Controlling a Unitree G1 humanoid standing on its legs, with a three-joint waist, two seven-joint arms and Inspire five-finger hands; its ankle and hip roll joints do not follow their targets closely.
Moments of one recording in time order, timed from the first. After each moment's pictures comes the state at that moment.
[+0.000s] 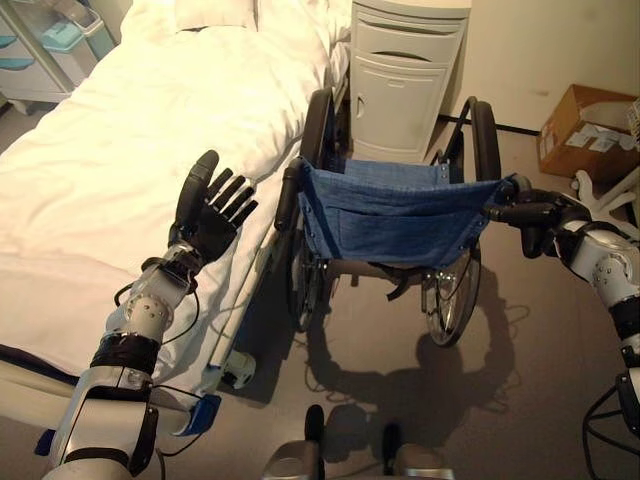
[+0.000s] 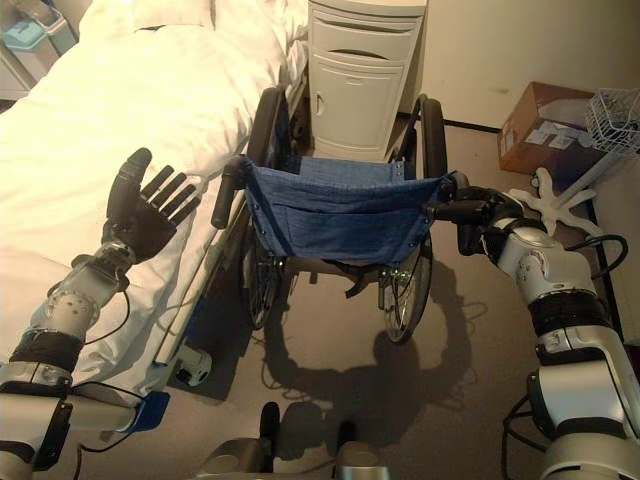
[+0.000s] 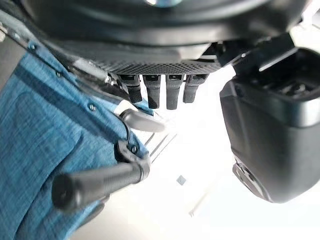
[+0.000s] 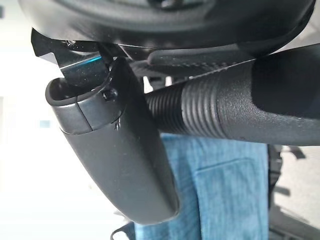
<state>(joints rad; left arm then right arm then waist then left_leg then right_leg) -0.54 0.68 -0.07 0.67 -1.27 0.16 -0.25 -0.75 -0.86 0.20 0.67 0.88 0.42 -0.04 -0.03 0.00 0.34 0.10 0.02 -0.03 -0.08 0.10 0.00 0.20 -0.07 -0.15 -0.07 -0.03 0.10</state>
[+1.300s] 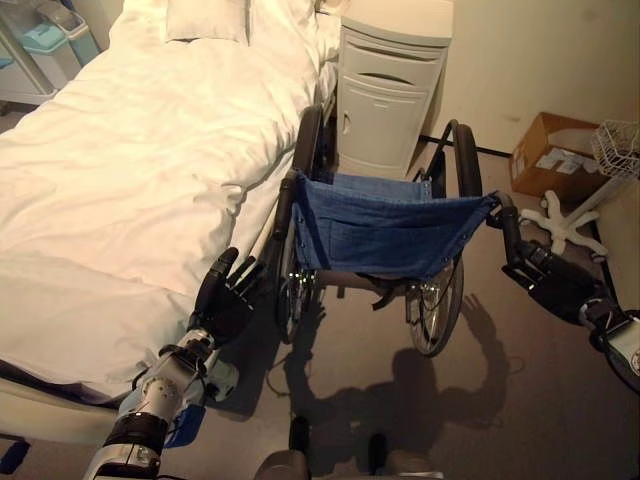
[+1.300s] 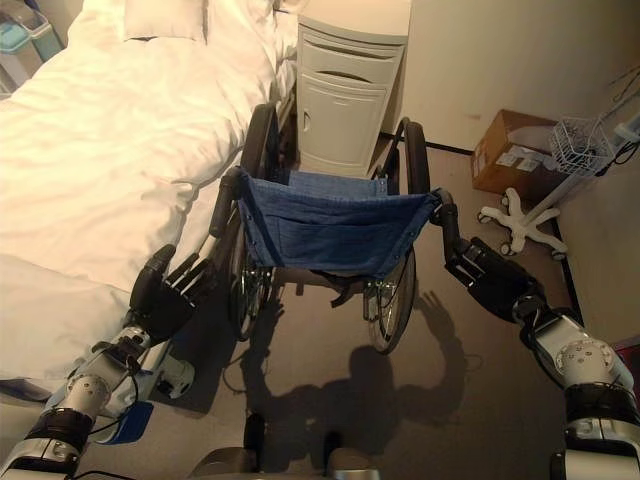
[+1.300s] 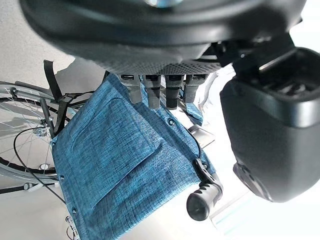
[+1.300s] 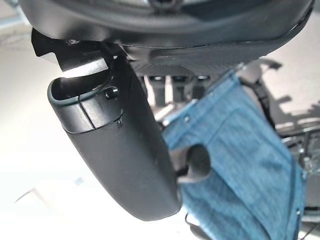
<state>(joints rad) -0.19 0.55 -0.02 0.65 -1.19 0.16 -0.47 -0.27 -0.83 -0.16 0.65 1.35 0.46 0.20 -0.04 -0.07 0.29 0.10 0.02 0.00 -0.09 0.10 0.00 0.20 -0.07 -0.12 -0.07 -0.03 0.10</state>
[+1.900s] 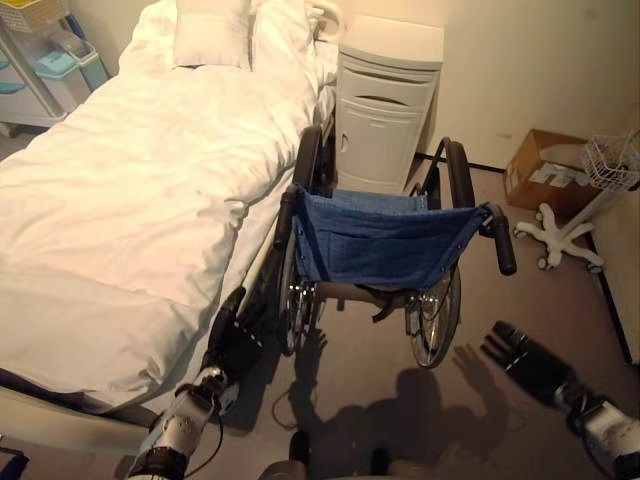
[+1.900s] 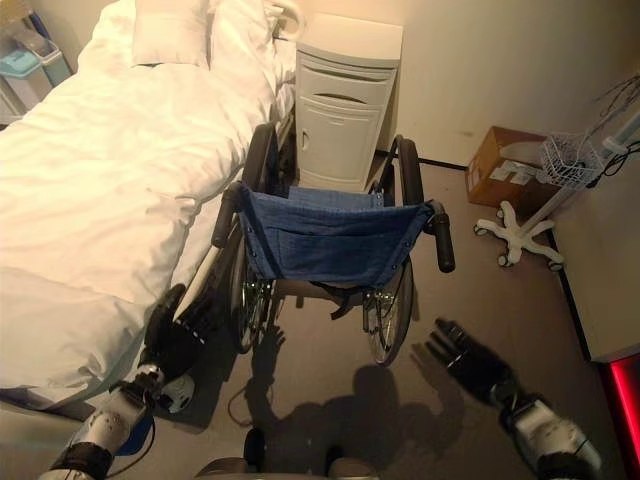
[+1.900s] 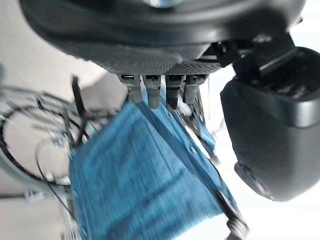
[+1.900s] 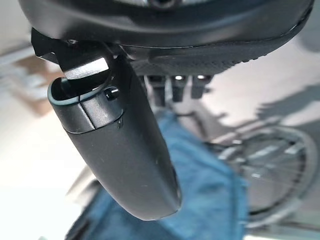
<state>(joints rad) -0.04 0.39 0.01 0.78 -1.09 0.08 -0.45 -0.02 -0.53 -0.24 0.86 1.06 0.45 0.47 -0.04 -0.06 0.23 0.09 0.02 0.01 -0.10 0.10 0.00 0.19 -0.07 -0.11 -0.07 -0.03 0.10</state>
